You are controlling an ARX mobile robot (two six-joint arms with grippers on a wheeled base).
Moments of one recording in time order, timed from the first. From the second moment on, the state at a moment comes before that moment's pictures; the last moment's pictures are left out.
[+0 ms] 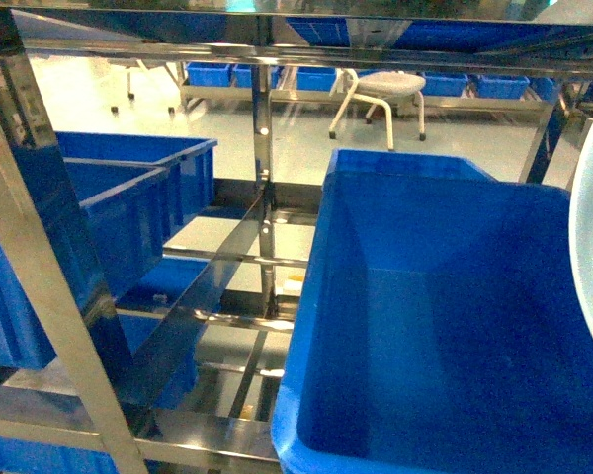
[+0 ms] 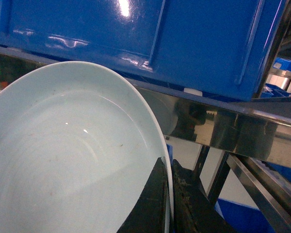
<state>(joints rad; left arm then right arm) 0.00 0.01 0.01 -0.01 0.00 0.00 0.04 0.19 0.08 0.31 -0.06 -0.17</state>
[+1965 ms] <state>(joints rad) 0.00 0.01 0.01 0.00 0.00 0.00 0.04 0.19 0.08 0.31 -0.06 -0.17</state>
